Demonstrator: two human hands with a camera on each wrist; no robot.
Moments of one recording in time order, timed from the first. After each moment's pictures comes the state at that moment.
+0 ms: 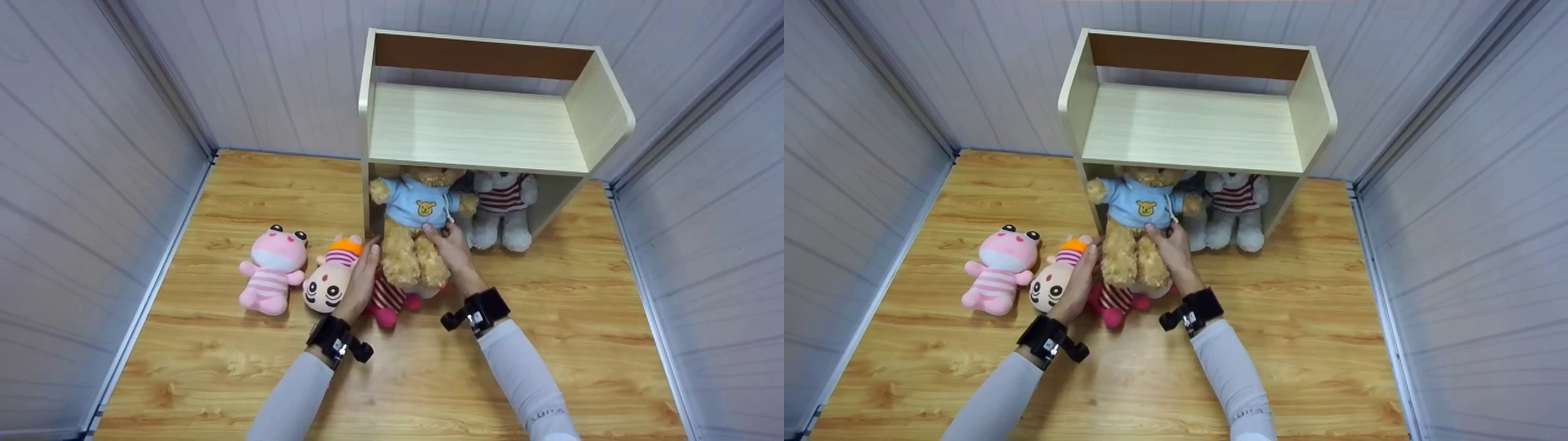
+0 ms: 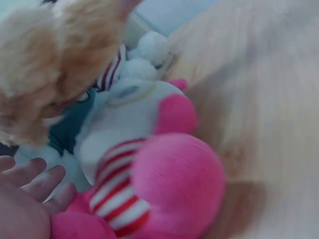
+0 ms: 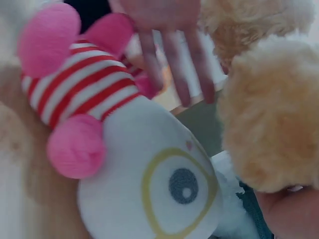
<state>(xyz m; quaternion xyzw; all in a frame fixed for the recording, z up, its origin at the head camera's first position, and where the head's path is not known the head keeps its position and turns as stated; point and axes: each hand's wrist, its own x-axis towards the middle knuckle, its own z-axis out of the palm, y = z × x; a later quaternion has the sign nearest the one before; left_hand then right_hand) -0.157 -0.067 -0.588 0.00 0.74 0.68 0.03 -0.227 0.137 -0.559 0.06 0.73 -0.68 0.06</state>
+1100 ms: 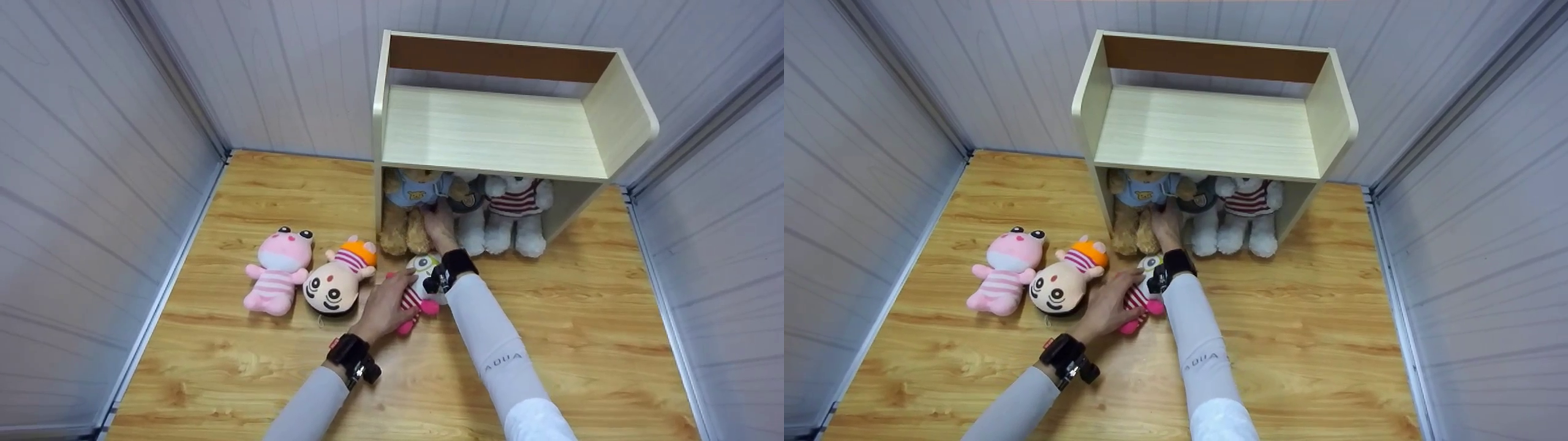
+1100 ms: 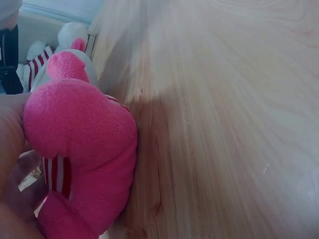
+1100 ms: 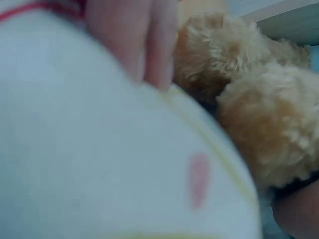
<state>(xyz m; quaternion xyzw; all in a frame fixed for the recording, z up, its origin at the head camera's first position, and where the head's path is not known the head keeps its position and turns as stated) -0.136 -0.054 -0.623 0.19 0.92 0.35 0.02 -0.309 0.092 -0.585 0.06 0.83 -0.56 0.00</state>
